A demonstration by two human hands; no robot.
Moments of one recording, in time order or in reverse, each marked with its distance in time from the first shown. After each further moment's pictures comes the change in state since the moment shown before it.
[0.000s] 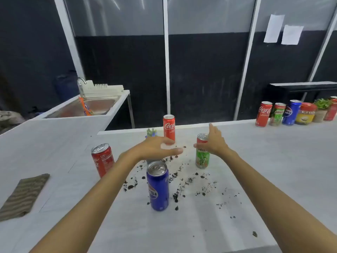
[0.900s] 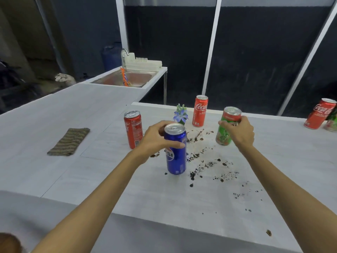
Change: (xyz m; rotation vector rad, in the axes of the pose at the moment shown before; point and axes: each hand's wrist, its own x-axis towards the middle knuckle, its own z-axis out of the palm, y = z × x) left_hand -0.055 -0.039 0.045 -0.779 0.458 -0.089; right_hand -0.007 -0.008 0.021 0.321 0.232 0.019
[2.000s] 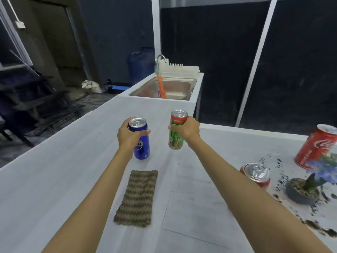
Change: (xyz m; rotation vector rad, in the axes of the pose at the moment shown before) left_hand 0.161 -0.150 -0.384 -0.079 0.707 -0.170; right_hand -0.042 -0.279 0.410 0.176 -0.504 0.013
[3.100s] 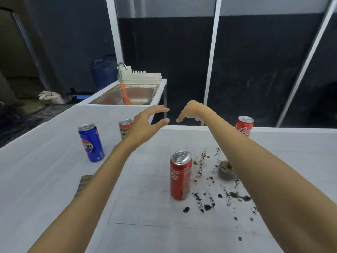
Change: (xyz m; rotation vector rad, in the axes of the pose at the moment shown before) left_hand -0.139 0.102 0.117 0.321 -0.549 0.589; right_hand -0.004 0.001 -0.199 -0.560 -0.104 0.006
